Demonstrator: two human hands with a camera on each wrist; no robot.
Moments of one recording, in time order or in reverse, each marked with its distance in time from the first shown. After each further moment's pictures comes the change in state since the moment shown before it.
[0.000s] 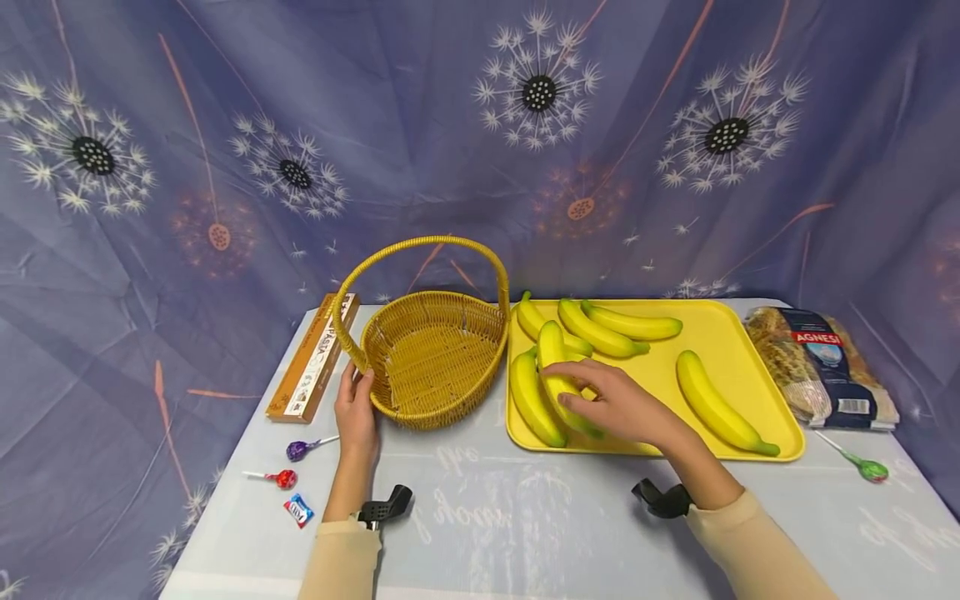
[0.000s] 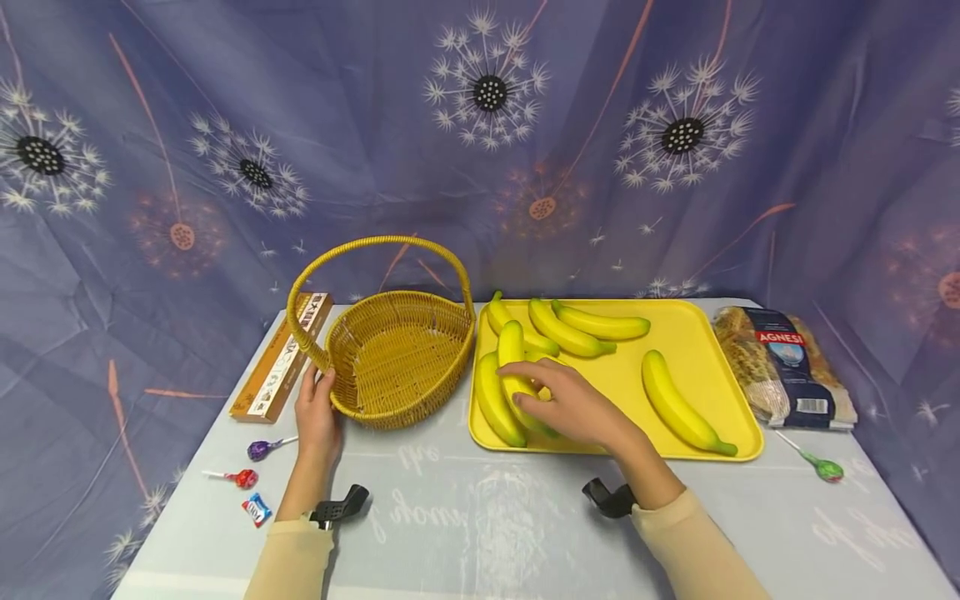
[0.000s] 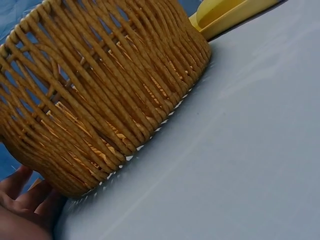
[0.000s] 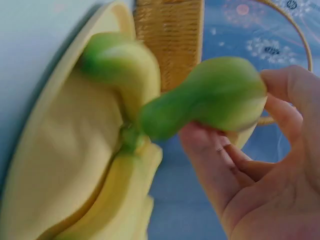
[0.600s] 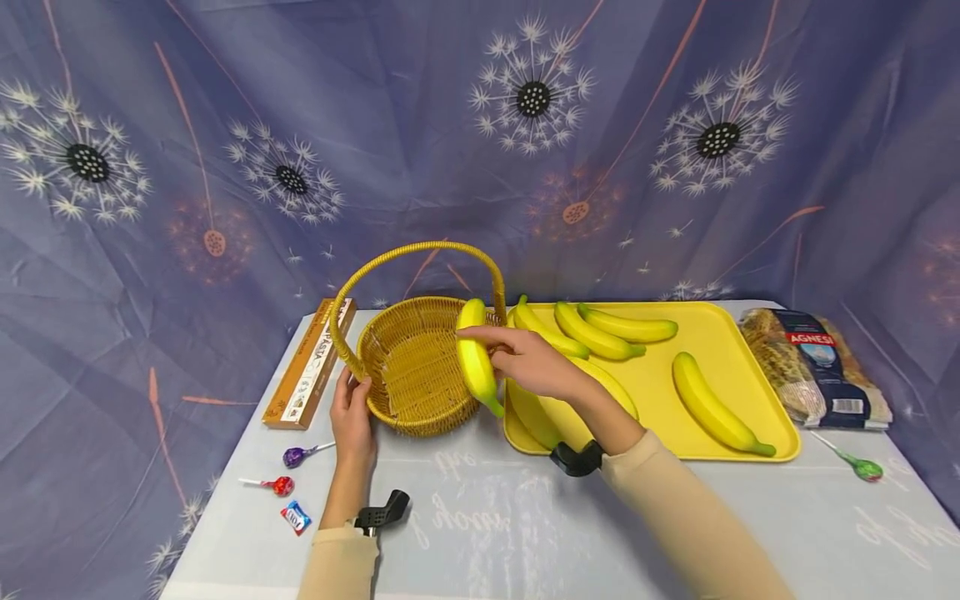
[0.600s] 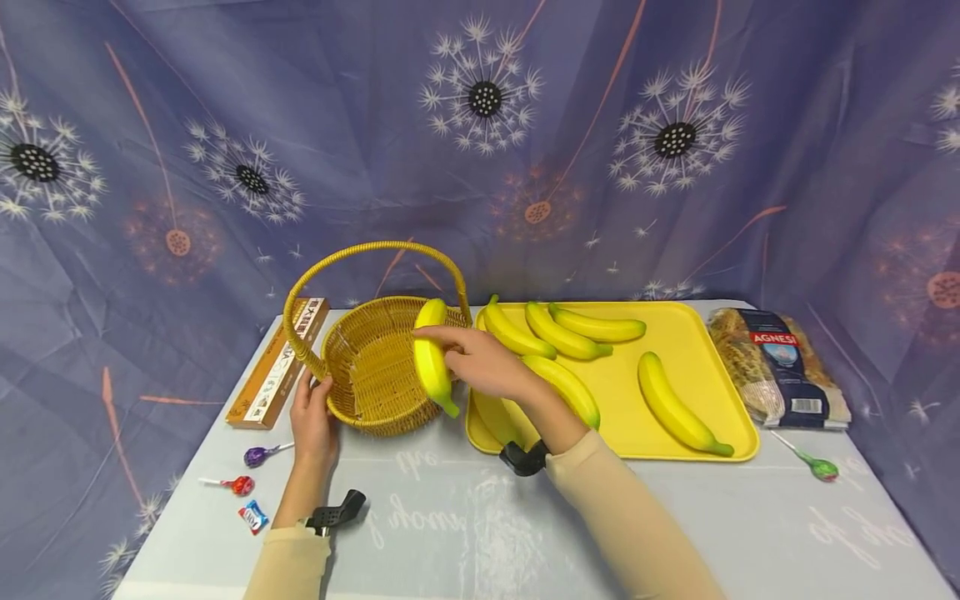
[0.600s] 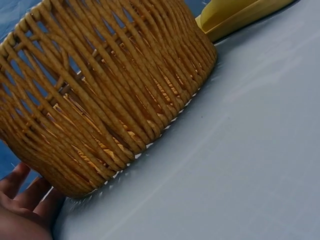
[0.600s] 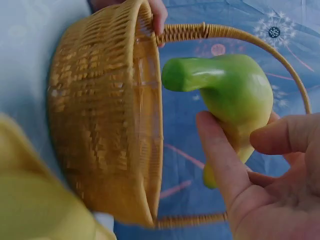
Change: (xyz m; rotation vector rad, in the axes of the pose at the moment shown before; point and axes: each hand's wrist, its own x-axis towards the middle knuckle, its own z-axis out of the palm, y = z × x) left_hand -0.001 0.001 -0.001 -0.050 -0.010 0.007; right_hand 0.092 -0.065 0.016 0.368 -0.089 0.021
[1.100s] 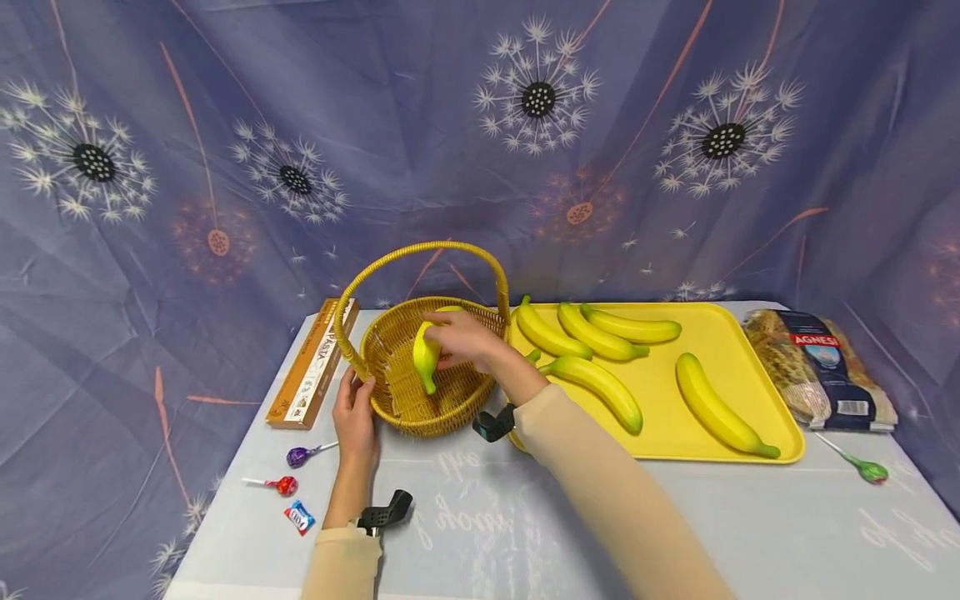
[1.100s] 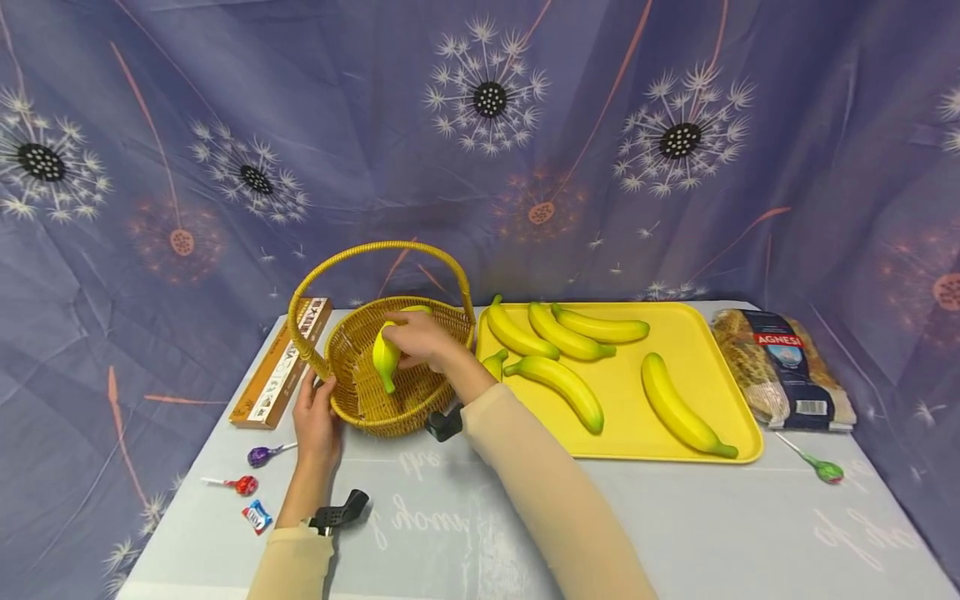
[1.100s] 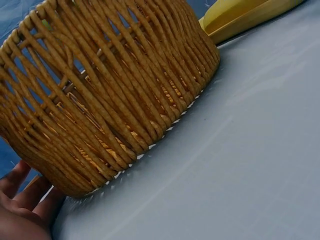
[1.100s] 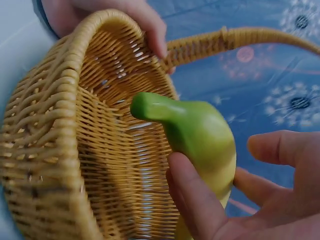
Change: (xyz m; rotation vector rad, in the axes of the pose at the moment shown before) left_hand -0.006 0.010 0.000 0.031 -0.017 -0.011; right_hand 0.097 -0.008 0.047 0.346 0.029 0.365
